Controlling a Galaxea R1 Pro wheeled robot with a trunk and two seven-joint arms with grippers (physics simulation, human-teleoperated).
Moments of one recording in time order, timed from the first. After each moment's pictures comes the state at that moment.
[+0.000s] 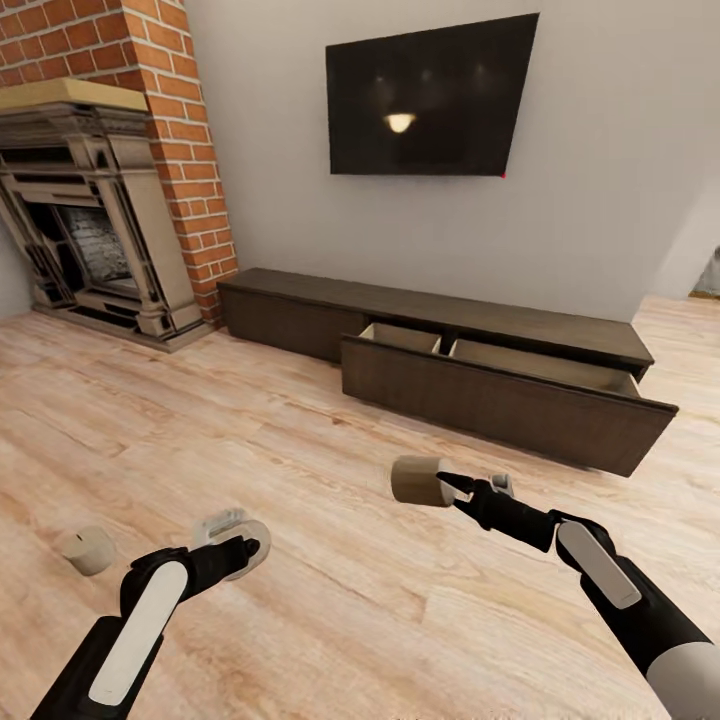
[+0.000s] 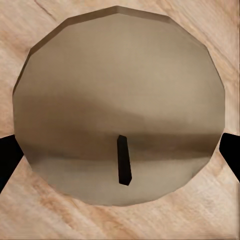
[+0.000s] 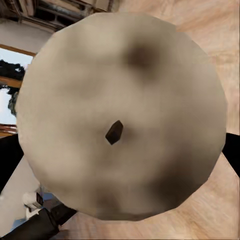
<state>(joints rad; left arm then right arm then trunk) -0.30 0.12 -0.12 -1.51 0.90 0.83 0.64 -0.56 -0.33 0.27 -1.00 -1.29 0.68 0.38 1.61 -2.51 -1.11</state>
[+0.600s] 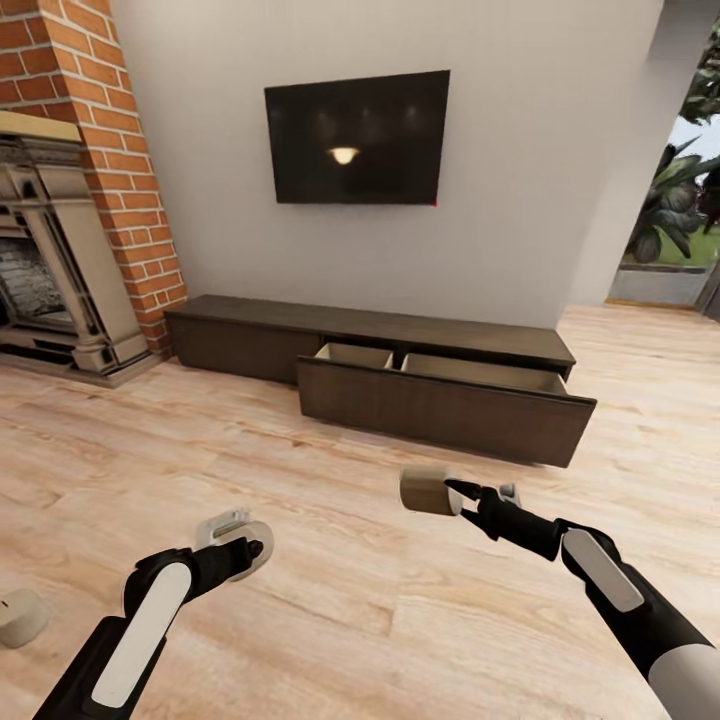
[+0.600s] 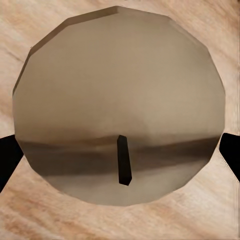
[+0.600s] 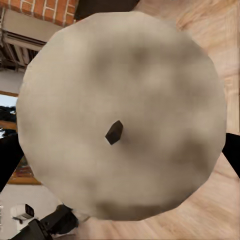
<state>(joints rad) -0.30 0.12 -0.15 -1.52 0.90 0.83 0.64 -0.56 -0.33 0.25 -0.92 -1.30 0.69 0.38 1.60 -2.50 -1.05</state>
